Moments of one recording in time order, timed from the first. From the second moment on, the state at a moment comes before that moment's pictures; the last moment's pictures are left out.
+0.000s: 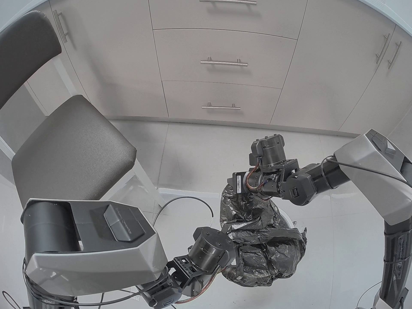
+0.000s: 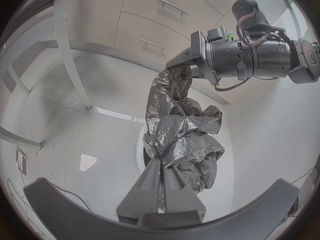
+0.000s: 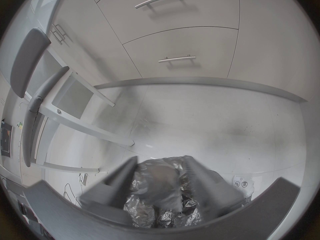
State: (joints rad) left arm -0.93 2.32 -0.76 -0.96 0.34 -0.68; right arm 0.54 2.30 -1.38 -0.36 -0.10 0.26
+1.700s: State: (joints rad) left arm -0.93 2.32 -0.76 -0.96 0.34 -0.69; right arm 0.48 2.37 -0.94 -0.70 -0.08 0.39
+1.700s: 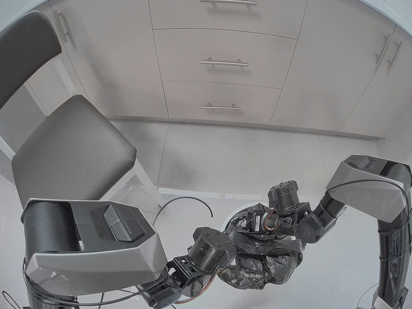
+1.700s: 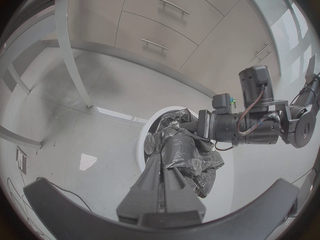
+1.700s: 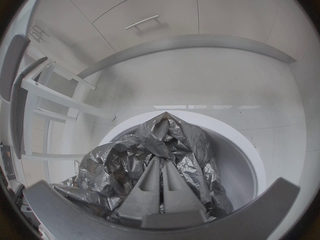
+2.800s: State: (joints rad) left arm -0.92 2.32 -0.76 -0.96 0.34 -0.70; right arm 0.38 2.46 -0.95 -0.69 -0.06 0.37
